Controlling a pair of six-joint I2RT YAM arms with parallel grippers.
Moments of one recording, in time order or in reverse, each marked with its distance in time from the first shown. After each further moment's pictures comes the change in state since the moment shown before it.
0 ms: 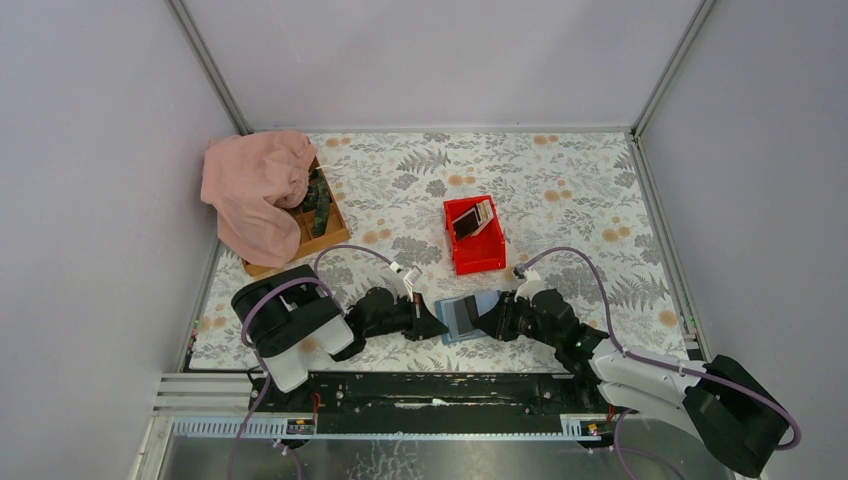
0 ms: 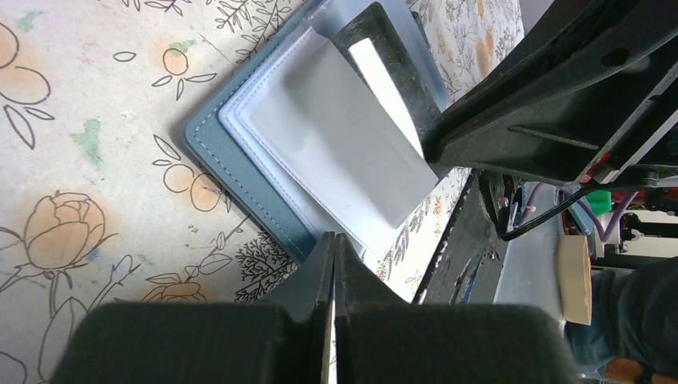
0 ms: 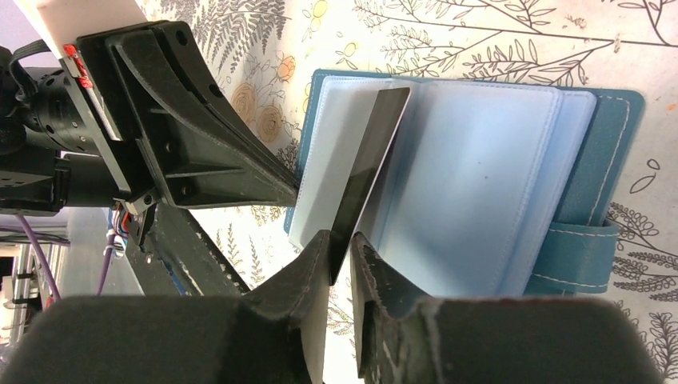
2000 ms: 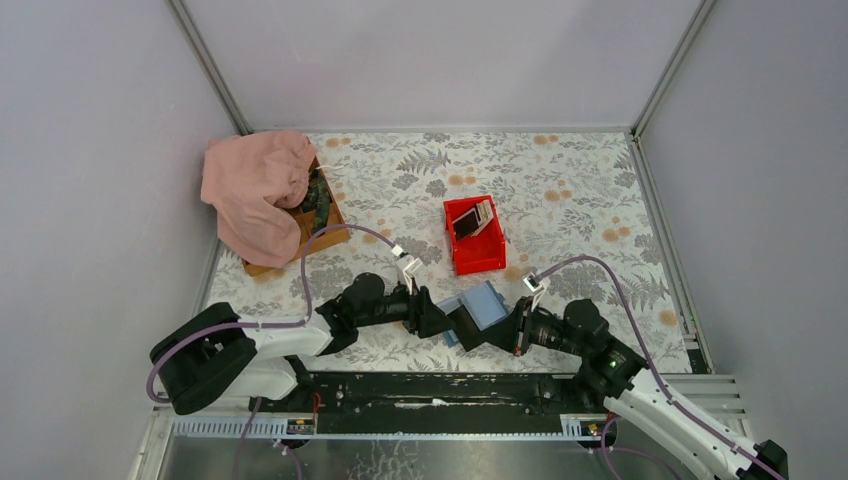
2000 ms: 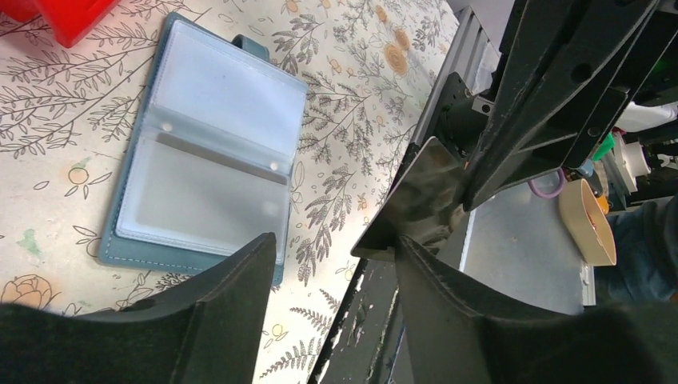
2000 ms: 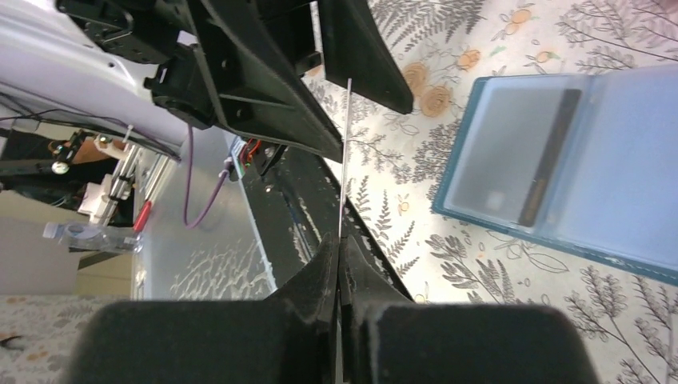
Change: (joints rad) left arm 0.003 -0.464 0.083 -0.439 0.100 0.224; right arm -0.008 -0.620 0.047 -0.450 -0.245 -0.029
